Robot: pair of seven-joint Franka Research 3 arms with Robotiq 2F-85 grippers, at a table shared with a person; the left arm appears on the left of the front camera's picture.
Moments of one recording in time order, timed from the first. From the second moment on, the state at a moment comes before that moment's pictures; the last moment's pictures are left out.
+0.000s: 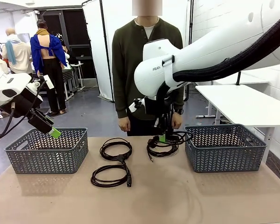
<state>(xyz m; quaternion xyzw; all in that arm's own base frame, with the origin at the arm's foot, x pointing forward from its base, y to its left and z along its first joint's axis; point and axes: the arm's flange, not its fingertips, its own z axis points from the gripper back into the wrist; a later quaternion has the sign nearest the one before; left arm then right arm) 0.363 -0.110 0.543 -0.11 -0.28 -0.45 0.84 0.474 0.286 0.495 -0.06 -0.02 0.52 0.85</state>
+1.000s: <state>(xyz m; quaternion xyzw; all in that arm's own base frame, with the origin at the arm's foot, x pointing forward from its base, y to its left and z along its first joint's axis) 0.363 -0.109 0.543 -0.11 -0.28 -0.45 0.84 0.514 0.120 0.571 -0.12 -0.03 0.61 0.78</state>
